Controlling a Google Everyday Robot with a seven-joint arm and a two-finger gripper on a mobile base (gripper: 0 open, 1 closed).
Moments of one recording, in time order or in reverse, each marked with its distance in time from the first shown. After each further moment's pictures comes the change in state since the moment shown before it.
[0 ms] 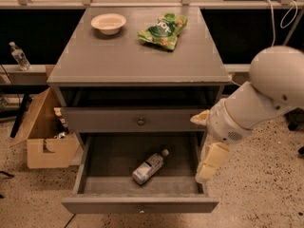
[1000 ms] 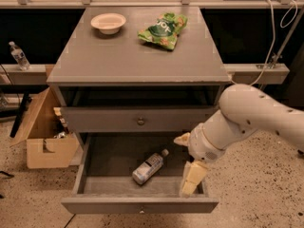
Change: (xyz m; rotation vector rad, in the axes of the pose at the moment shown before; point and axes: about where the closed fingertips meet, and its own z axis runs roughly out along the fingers) arm 0.013 0.007 0.098 -0.119 -0.058 -0.006
